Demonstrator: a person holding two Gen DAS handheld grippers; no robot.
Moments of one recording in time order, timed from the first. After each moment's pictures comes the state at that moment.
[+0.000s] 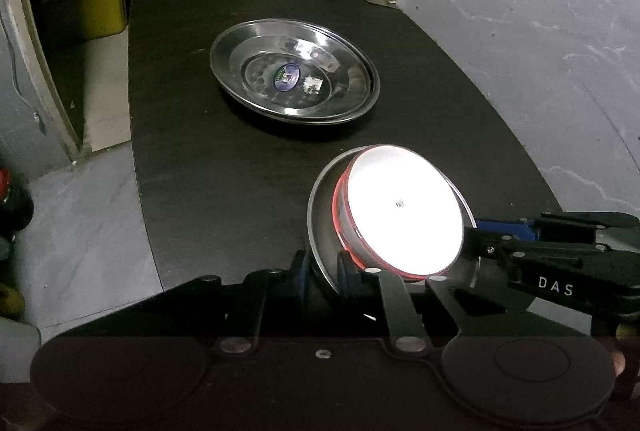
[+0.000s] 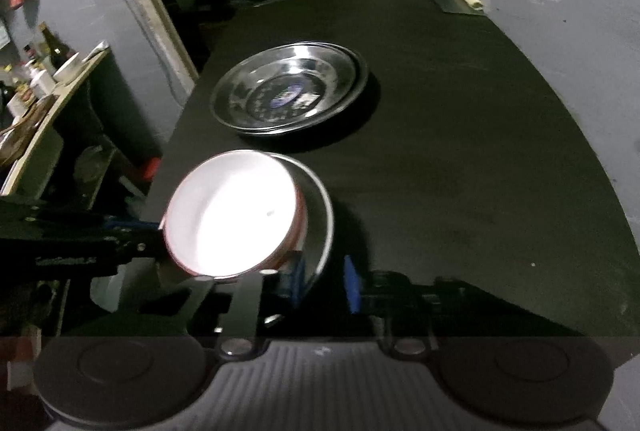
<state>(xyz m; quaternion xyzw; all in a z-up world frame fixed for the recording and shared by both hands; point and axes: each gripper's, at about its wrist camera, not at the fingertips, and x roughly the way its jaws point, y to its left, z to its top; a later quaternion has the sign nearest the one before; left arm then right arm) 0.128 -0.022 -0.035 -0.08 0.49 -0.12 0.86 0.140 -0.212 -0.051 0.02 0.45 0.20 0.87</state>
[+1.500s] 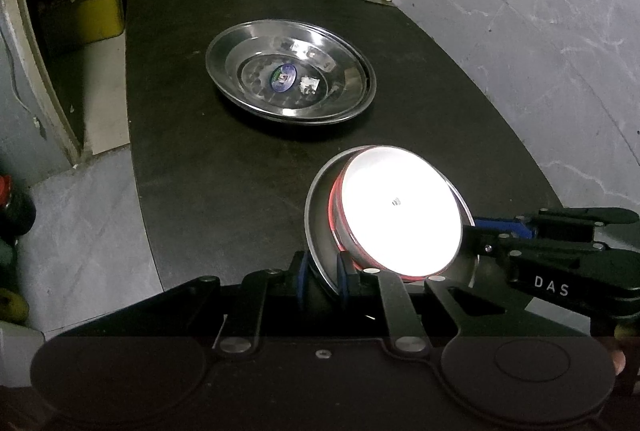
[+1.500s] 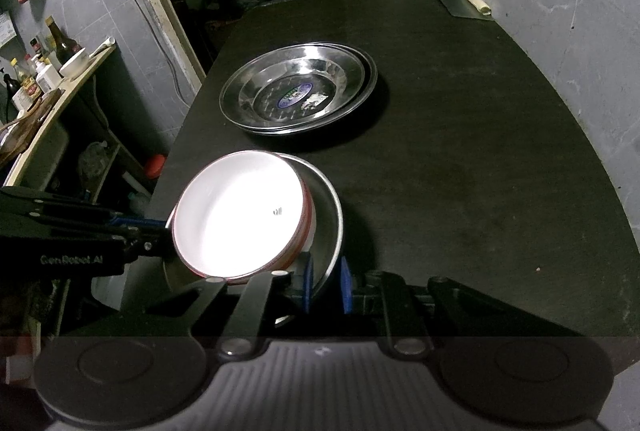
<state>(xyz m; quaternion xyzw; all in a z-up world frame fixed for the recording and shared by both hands) 0.127 -0.023 -0.033 -0.07 0.49 -0.12 0.86 0.140 -0.210 -0.051 0.02 0.45 0.20 0.87</state>
